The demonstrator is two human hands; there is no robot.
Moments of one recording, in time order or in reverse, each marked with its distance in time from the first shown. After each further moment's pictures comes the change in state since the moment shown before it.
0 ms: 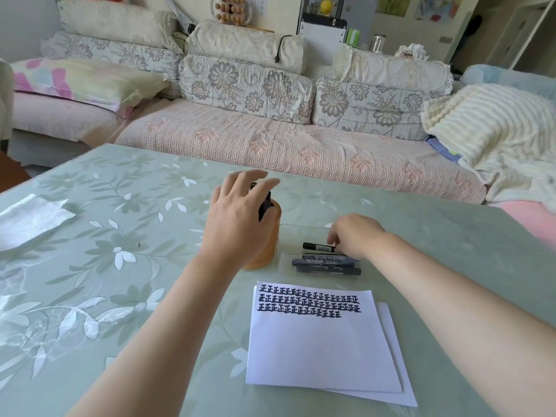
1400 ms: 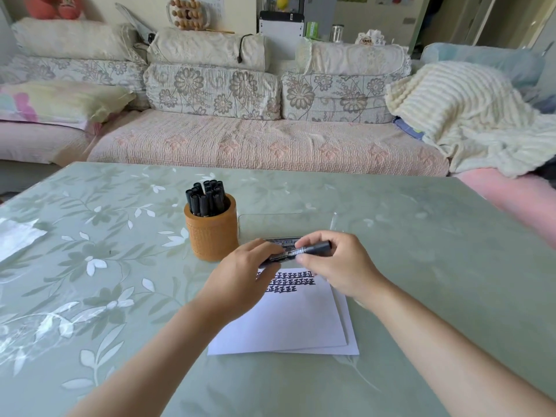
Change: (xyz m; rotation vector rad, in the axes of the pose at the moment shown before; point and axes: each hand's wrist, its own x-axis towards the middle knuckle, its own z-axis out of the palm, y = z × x) left_hand -0.073 0.079 0.011 -0.329 -0.404 0.098; right_hand -0.154 -0.006 0.016 1.351 0.313 0.012
